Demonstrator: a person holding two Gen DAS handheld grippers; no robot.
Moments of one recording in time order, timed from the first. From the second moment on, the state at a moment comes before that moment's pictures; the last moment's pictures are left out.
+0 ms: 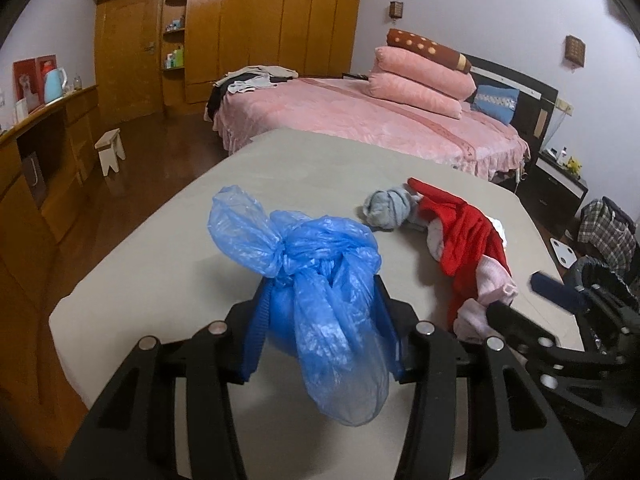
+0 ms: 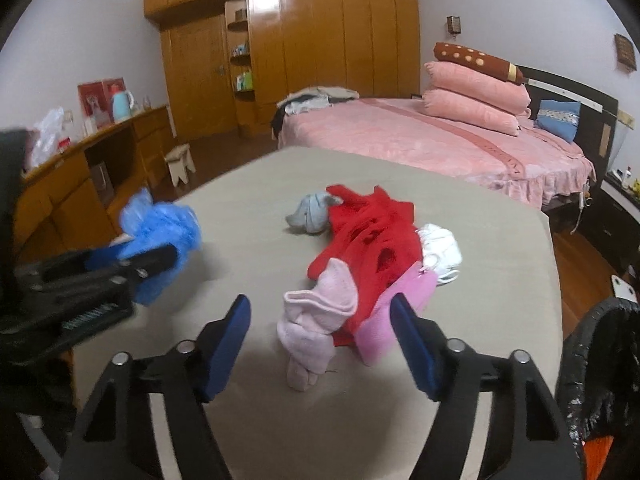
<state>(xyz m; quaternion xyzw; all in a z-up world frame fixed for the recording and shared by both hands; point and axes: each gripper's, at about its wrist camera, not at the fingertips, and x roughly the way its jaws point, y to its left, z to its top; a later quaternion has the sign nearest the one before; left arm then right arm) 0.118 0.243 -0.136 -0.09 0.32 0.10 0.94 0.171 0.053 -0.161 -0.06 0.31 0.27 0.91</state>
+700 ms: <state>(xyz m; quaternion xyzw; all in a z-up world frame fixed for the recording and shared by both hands) 0.116 0.207 -0.107 -0.08 0.29 0.08 0.95 0.157 -0.002 -0.100 -0.03 0.26 0.28 0.92</state>
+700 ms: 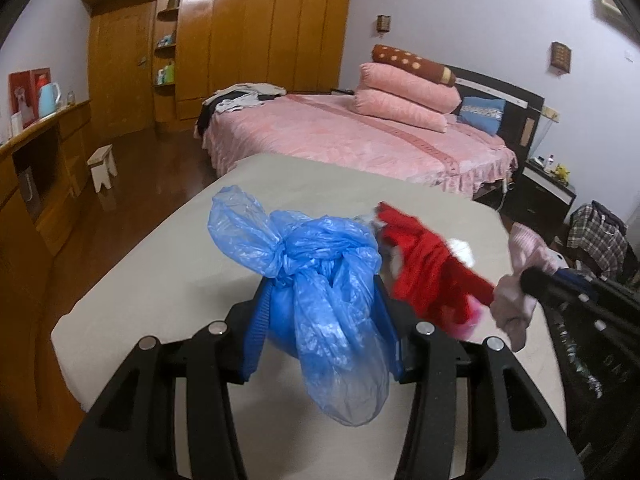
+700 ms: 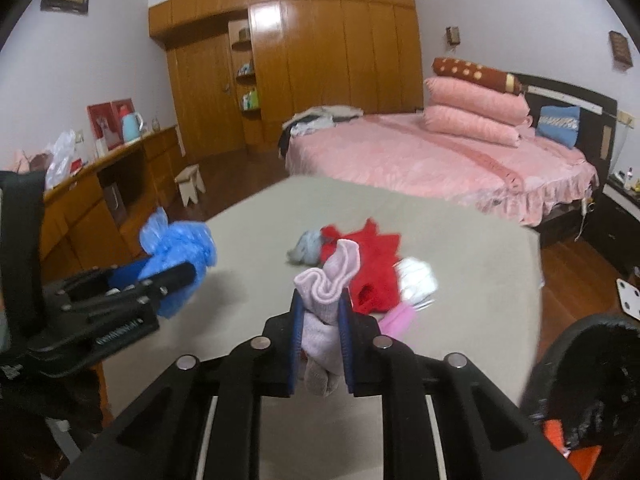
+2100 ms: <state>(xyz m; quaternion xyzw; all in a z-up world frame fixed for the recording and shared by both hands) 0.163 -0.092 -0.093 -0.03 0.28 -0.24 0.93 0.126 -0.290 -0.077 0.04 0.24 0.02 0.97</state>
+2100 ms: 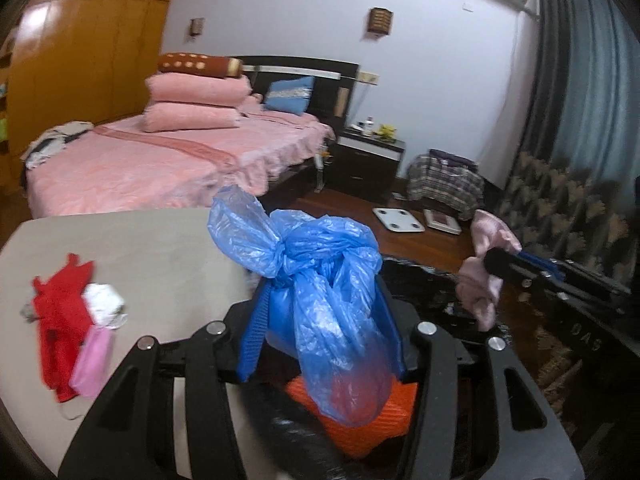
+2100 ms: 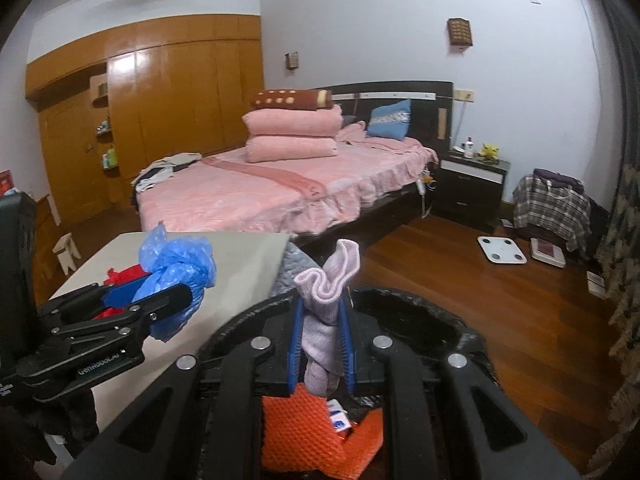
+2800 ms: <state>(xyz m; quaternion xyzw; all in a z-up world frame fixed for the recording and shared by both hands) 0.145 0.031 -0.075 -0.02 0.23 -0.08 0.97 0.140 -0.248 -0.065 0.04 0.21 0.03 0.98</state>
